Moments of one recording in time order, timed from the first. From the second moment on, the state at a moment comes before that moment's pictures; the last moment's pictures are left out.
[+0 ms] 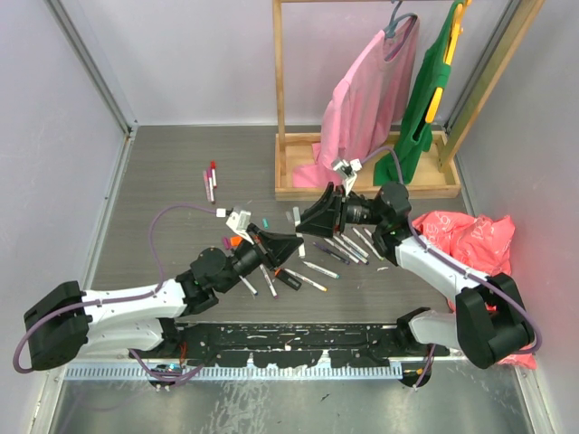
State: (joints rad) left arm -1.08 1.07 0.42 0.81 -0.19 -0.64; right arm 0.42 1.23 0.64 0.78 -1.09 0.76
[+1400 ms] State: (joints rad) left arm -1.08 1.18 0.40 0.87 -0.08 -0.65; right arm 0.42 1.24 0.65 0.79 -1.11 0.78
